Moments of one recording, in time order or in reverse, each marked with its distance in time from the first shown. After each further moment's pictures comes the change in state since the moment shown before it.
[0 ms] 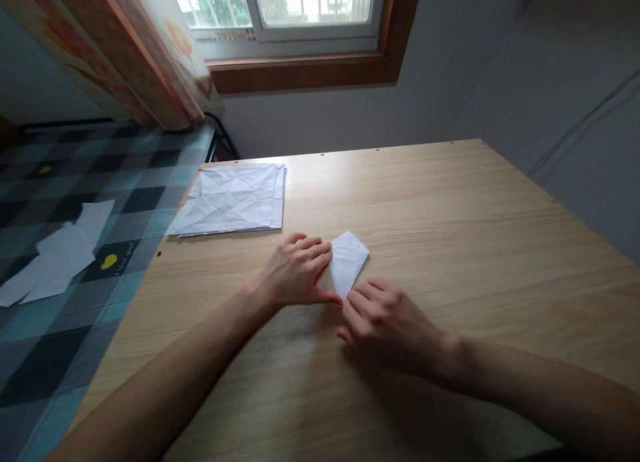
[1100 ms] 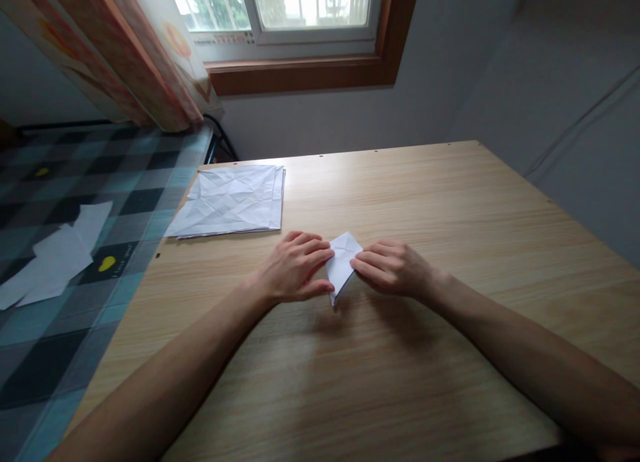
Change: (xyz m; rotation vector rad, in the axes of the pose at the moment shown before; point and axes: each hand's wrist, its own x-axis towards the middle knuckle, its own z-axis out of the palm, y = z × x) left_hand -0.007 -0.009 0.000 -0.190 -0.030 -0.007; right_hand -0.006 0.083 0.036 0.032 0.313 -0.159
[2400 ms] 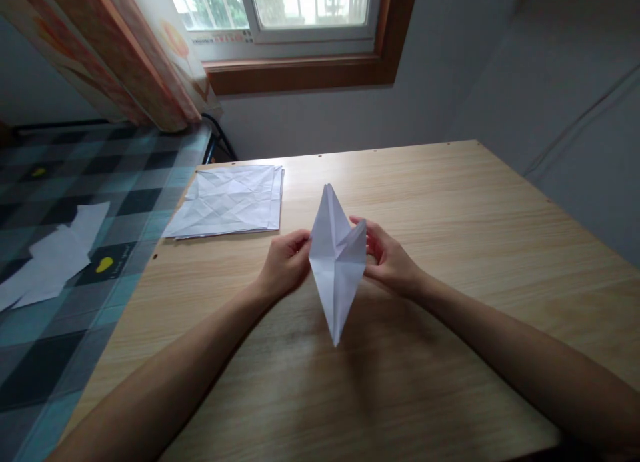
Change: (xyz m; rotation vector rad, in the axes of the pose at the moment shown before) left_hand 0.011 0.011 0.020 -0.857 0.466 -0.607; right_hand 0.006 -0.009 0.024 1.145 0.322 0.749
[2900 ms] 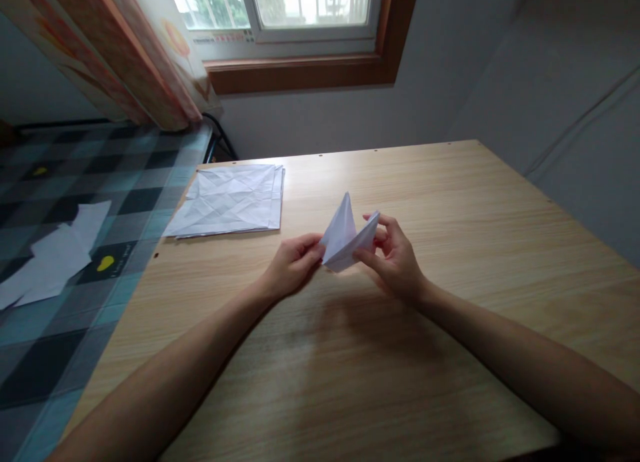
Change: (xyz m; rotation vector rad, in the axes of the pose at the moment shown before) left_hand -0.002 0.005 -0.002 -0.043 -0.225 -0.105; right_hand -0.004 -0.003 0.007 -0.110 0.216 -0.049
